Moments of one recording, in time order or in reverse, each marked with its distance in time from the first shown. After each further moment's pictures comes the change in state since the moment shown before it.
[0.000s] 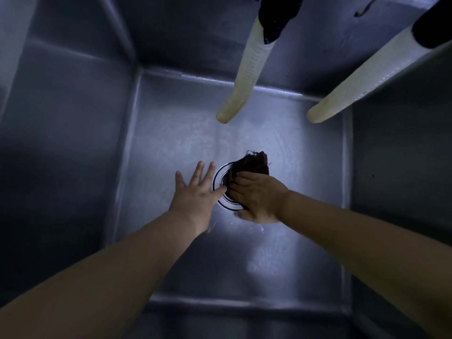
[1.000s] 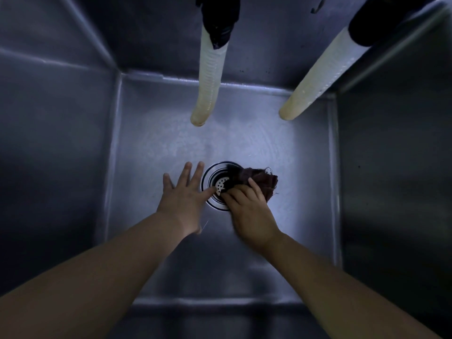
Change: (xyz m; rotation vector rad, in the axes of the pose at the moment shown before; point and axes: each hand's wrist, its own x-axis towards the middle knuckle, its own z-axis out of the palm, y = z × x) left_hand 0.002 0.003 -0.005 0.068 -0.048 -0.002; right_hand -0.010 -0.060 0.046 0.456 0.584 0.499
